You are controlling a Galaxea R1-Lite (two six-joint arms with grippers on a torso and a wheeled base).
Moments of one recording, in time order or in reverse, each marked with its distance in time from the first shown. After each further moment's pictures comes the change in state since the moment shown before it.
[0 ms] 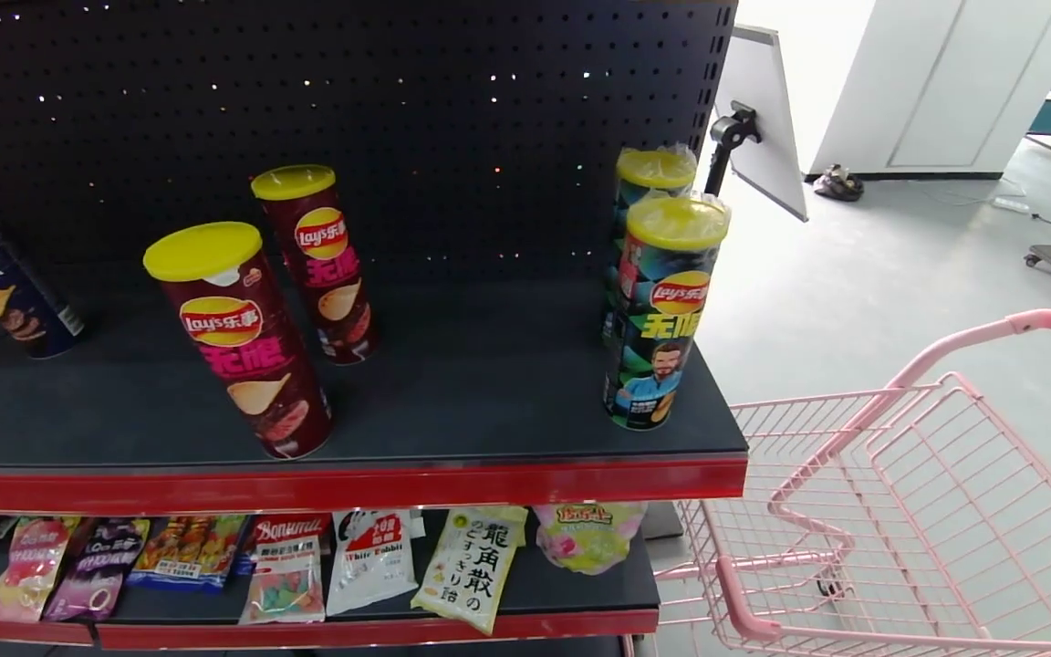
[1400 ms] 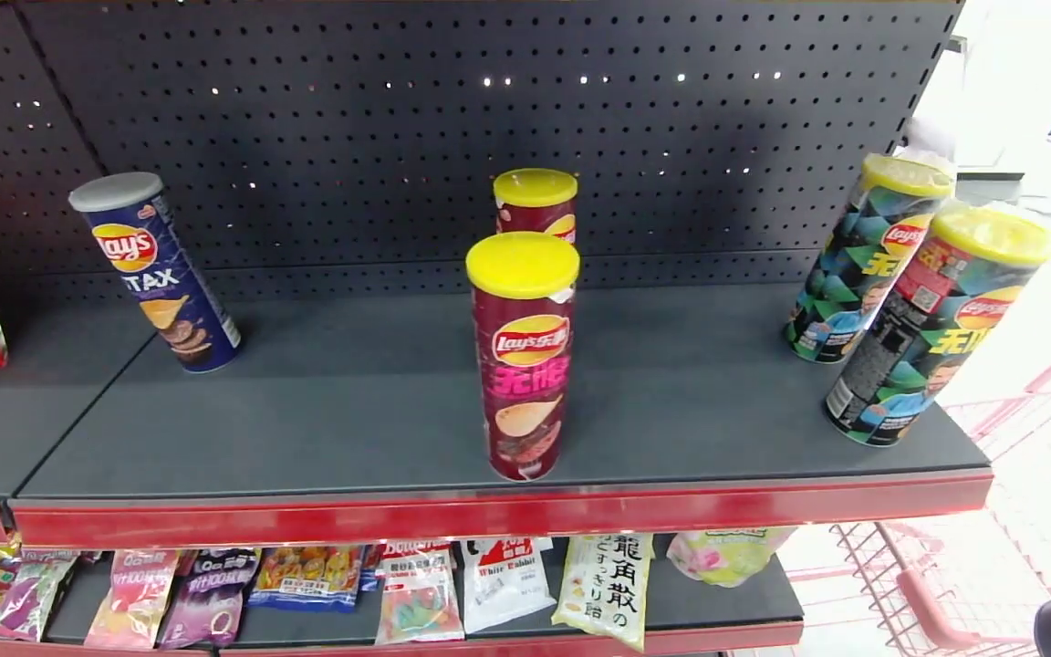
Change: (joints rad) left arm -0.002 -0.026 0.007 0.002 -0.004 0.000; right arm 0.007 -0.076 0.014 0.001 0.156 0.009
